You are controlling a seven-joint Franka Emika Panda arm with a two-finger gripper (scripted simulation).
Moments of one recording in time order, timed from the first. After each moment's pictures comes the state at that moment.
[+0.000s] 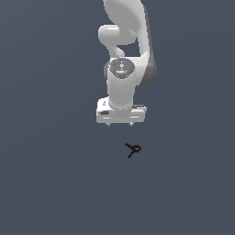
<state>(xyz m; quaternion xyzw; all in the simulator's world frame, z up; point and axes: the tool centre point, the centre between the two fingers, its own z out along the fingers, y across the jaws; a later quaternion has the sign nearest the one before) -0.014 0.012 0.157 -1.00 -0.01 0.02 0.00</state>
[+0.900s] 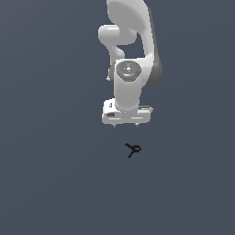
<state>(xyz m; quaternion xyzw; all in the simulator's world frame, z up) -0.015 0.037 0.152 -1.00 -0.01 0.03 0.02</state>
